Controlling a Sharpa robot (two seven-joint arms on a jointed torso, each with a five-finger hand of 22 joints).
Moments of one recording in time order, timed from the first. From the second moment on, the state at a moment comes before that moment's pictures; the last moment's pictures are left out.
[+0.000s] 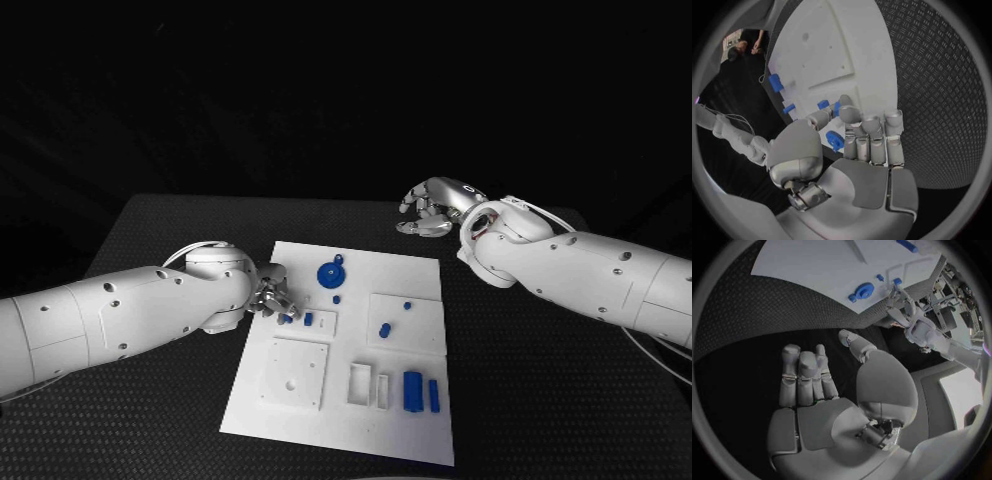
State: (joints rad) left arm 1.30 -0.68 -0.23 1.36 -1.26 0.15 -0.46; left_hand 0.81 -0.20 0.79 0.00 0.11 1.25 -0.01 0.29 0.92 1.40 -0.11 0.93 0.73 1.17 -0.20 1.37 0.67 0.07 0.96 -0.14 1.13 1.31; right arm 1.23 -0.68 -0.02 1.25 -1.41 -0.42 -0.14; right_hand 1.03 -0.26 0.55 -0.11 0.34 0.88 0.14 0.30 0.40 1.00 0.03 1.24 1.01 1.27 -0.08 1.20 1.06 0.22 1.11 -0.03 0.99 1.30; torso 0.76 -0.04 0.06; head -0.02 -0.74
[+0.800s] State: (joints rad) left arm 1.30 -0.68 -0.23 1.36 -1.25 0.15 -0.44; left_hand 0.87 -0.19 0.78 -0.09 0.11 1.24 -0.01 0.27 0.92 1.39 -0.10 0.93 0.73 1.16 -0.19 1.36 0.67 0.07 0.96 -0.14 1.13 1.31; right arm 1.23 -0.68 -0.02 1.25 -1.41 -0.42 -0.14; right_hand 1.02 -0.26 0.55 -0.11 0.34 0.89 0.14 0.30 0.40 1.00 0.03 1.24 1.01 1.27 -0.08 1.20 1.06 0.22 1.11 -0.03 0.99 1.30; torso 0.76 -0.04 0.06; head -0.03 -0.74
